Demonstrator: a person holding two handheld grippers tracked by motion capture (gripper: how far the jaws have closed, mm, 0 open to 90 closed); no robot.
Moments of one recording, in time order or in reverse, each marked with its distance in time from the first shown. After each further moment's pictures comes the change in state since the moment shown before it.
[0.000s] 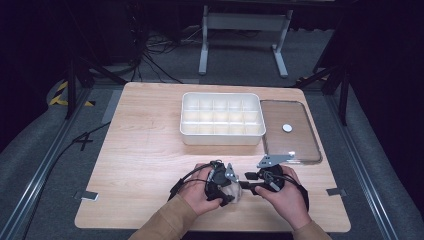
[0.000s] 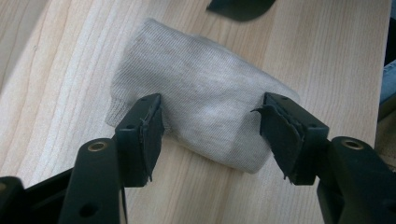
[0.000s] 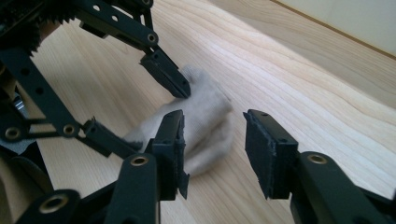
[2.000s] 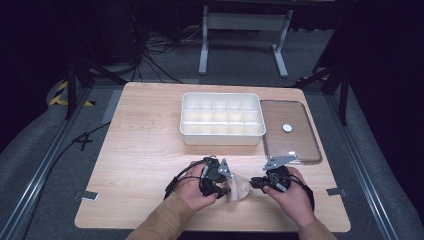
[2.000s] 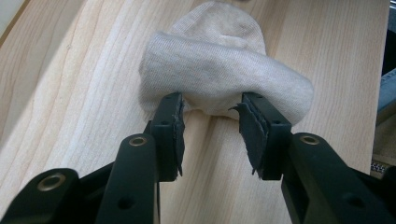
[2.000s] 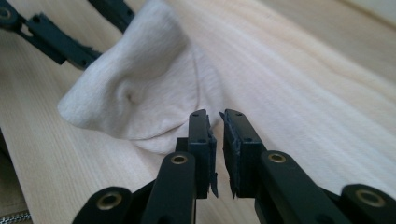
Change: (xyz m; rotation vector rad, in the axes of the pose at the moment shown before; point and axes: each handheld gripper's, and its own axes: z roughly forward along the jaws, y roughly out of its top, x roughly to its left) left arm 0.008 -0.006 -0.014 -0.049 0.007 -0.027; right arm -0.022 -0.019 -0.001 0.087 -0.021 -0.038
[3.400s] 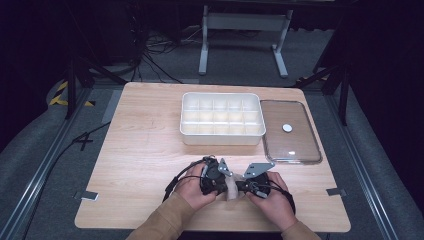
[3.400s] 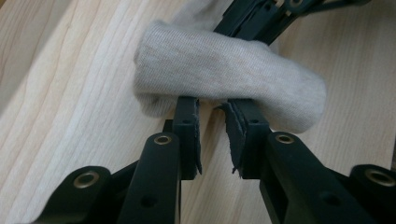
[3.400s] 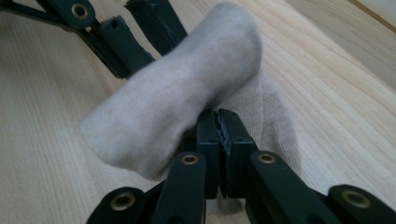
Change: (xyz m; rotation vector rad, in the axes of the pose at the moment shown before) left arm 0.004 -0.003 0.009 0.013 0.002 -0.041; right arm 0.032 0.012 0.038 -0.017 -0.027 -0.164
